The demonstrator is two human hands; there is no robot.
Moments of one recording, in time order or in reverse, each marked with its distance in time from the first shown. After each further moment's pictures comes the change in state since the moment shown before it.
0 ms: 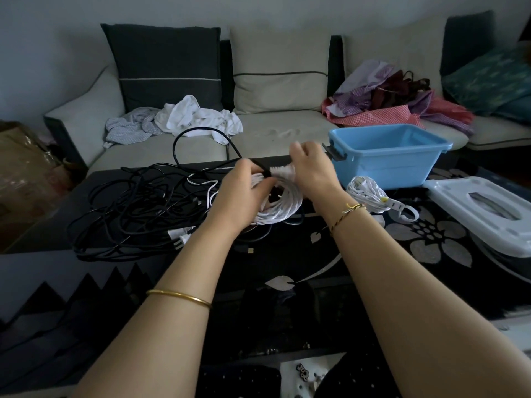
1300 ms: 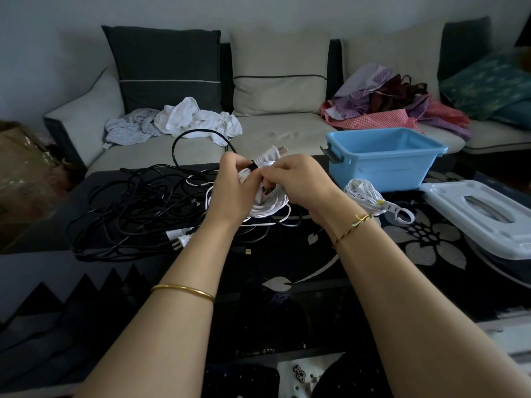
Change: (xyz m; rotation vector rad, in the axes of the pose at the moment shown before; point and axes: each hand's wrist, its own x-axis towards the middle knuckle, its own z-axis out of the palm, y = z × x) left_hand 0.003 -0.001 0.004 -0.306 0.154 -0.062; right_hand -0.033 -0.024 -0.012 -0.010 -0.278 -0.086
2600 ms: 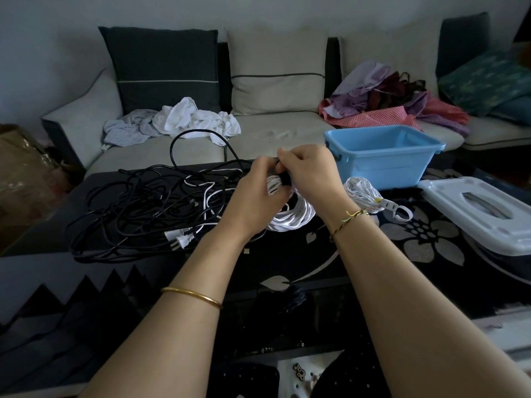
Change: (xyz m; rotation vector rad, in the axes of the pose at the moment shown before) left_hand -0.011 0.010 0.016 0.156 -0.252 0.110; right_hand 0.017 0.017 -0.007 -0.077 0.251 -0.061
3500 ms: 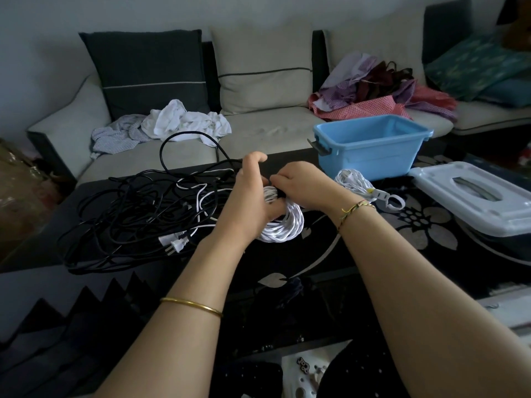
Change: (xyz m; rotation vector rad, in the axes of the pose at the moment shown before) left_hand -0.002 -0.007 0.008 0.129 -0.055 -0.007; right_hand 0.005 0.022 -0.008 -0.432 -0.424 -0.058
